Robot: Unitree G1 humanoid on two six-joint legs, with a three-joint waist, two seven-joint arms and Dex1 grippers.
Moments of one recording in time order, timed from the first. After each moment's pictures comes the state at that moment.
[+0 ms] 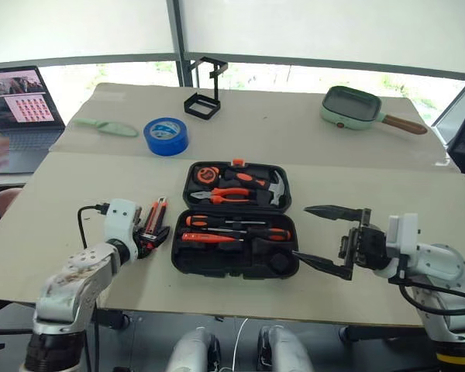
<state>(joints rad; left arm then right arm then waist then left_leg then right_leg) -0.13 0.50 0.16 -0.35 -0.40 0.90 -0.21 -0.03 -0.66 -0.15 -0.35 0.57 -0.01 1.11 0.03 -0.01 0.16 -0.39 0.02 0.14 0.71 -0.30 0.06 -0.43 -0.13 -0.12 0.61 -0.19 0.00</state>
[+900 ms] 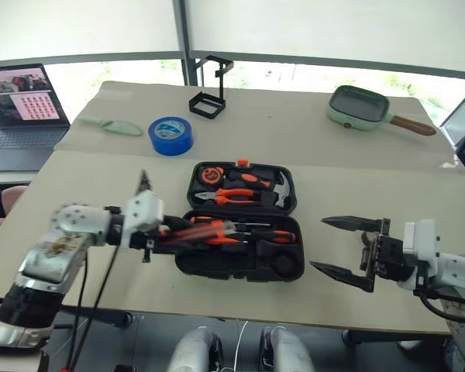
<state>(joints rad) -0.42 0.86 -0.21 -0.20 -0.35 0.37 -1.33 0.18 -0.79 -0.29 -0.44 0.63 0.11 1.13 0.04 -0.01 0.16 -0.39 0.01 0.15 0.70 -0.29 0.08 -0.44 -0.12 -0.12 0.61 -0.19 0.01</state>
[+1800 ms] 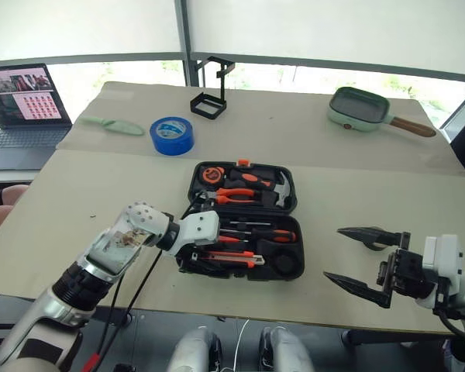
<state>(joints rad) -0.53 0.71 -0.41 -0.20 -0.18 0.50 -1.27 0.25 -0.74 -0.38 -0.48 0.61 0.09 1.12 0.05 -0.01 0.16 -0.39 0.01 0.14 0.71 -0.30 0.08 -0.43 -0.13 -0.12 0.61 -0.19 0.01</state>
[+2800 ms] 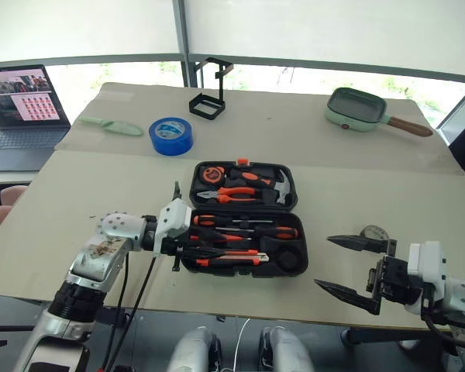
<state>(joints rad) -0.33 0.66 -0.16 -0.07 -0.35 0.18 -1.38 0.29 -0.73 -0.33 -0.49 0.59 0.09 1.11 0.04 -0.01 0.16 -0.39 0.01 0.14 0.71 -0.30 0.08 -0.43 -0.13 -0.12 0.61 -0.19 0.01</state>
